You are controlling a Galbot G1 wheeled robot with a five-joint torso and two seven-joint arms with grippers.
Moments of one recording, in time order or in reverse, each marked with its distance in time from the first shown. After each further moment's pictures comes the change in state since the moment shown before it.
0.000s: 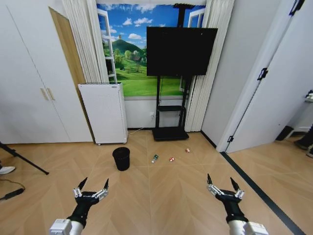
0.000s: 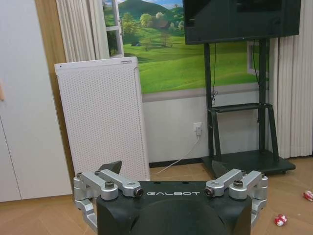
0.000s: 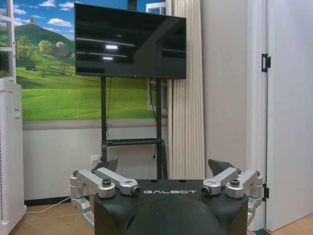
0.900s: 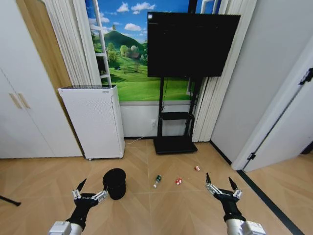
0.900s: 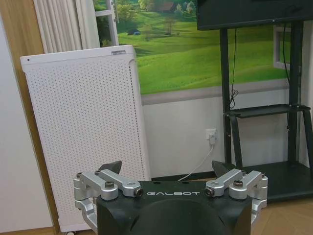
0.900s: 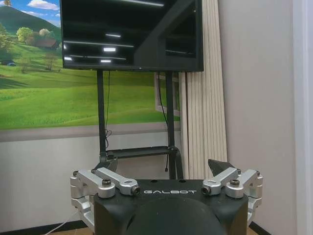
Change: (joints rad) left arm 0.020 -0.021 0.000 -0.006 0.025 -0.007 0.000; right arm 0.024 0.005 -0.009 -0.030 0.014 0.024 0.001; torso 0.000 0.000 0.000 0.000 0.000
